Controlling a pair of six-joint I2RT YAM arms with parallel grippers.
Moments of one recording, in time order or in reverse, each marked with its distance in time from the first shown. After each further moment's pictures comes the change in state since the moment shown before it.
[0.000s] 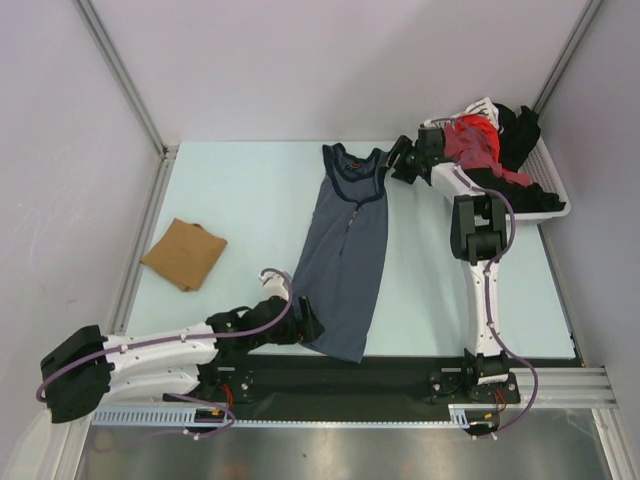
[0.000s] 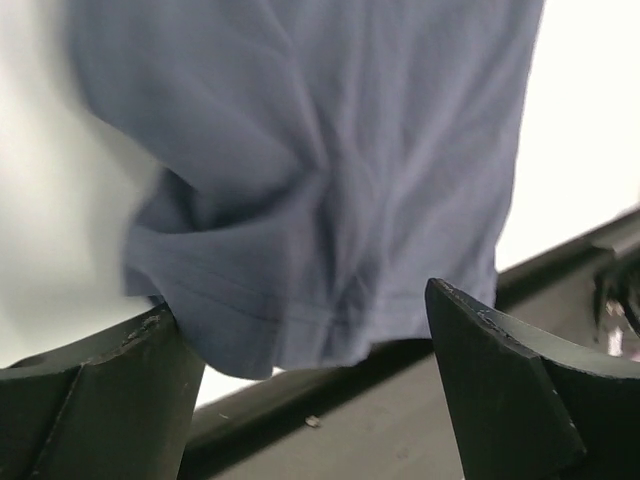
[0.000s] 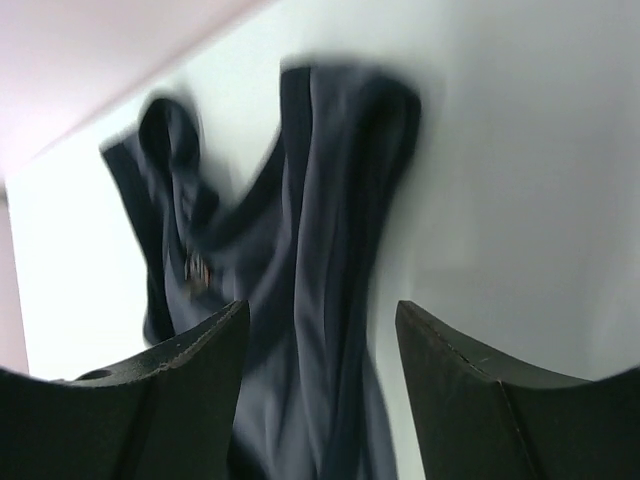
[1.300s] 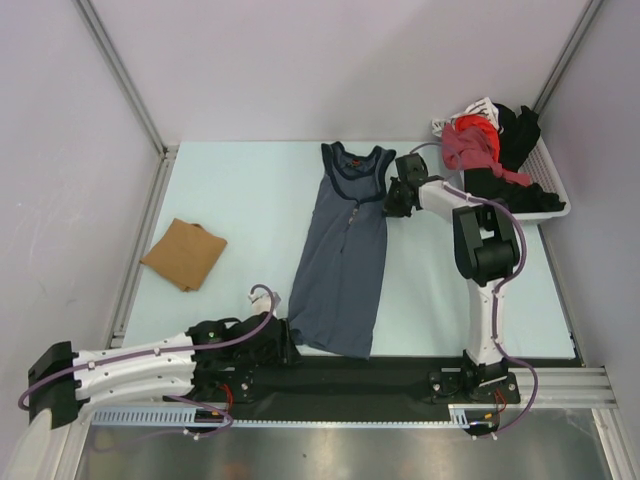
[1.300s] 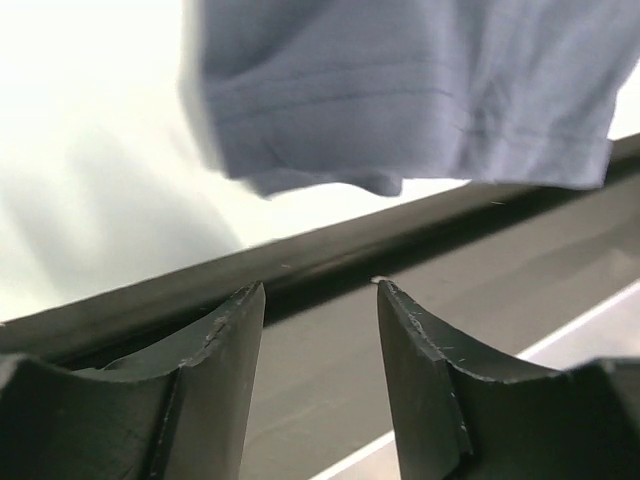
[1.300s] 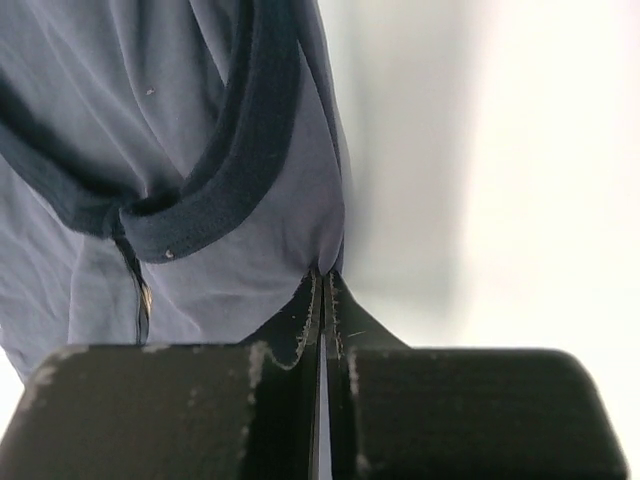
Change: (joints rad) left arm -0.114 -0.239 -0.030 -0.368 0.081 -0.140; right arm 0.142 -0.383 -0.559 -0.160 0.256 -0.119
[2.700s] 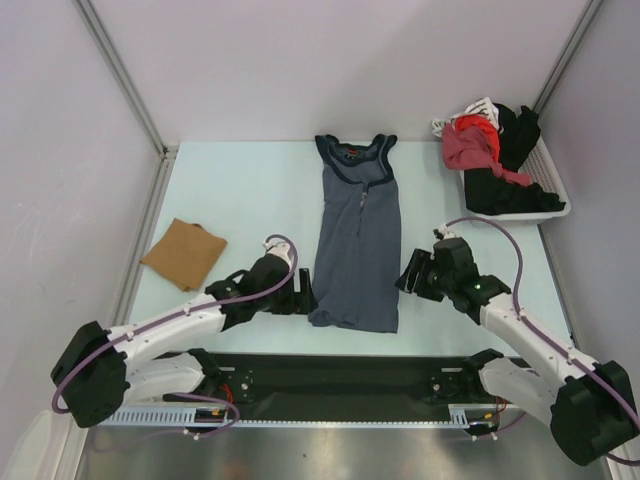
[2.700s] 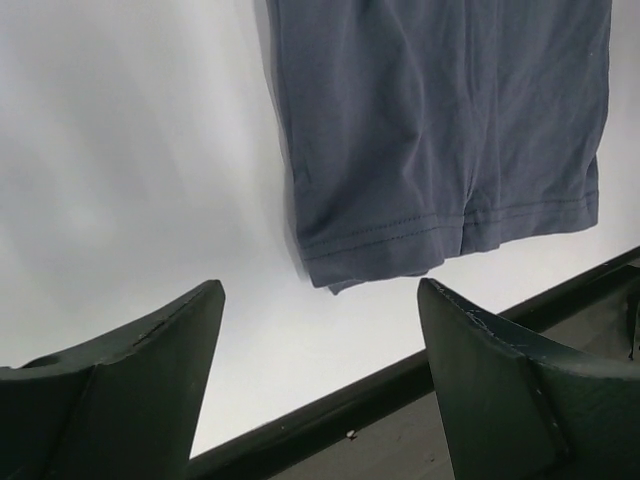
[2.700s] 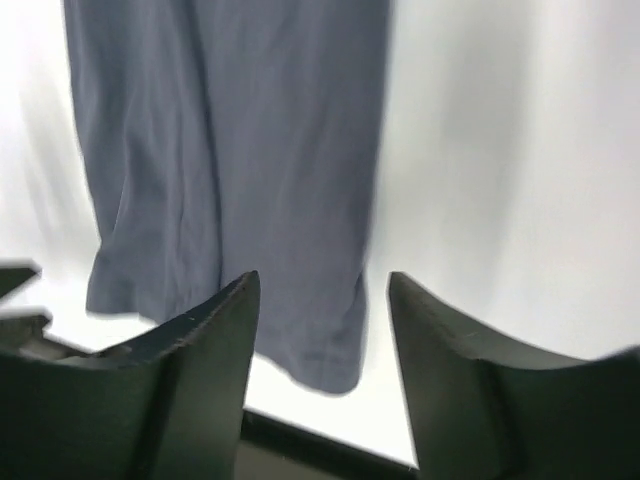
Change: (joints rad) left arm 0.370 0.337 0.282 0.172 0.074 0.462; right arm 0.104 -1.157 -0.999 0.009 -0.030 0.092
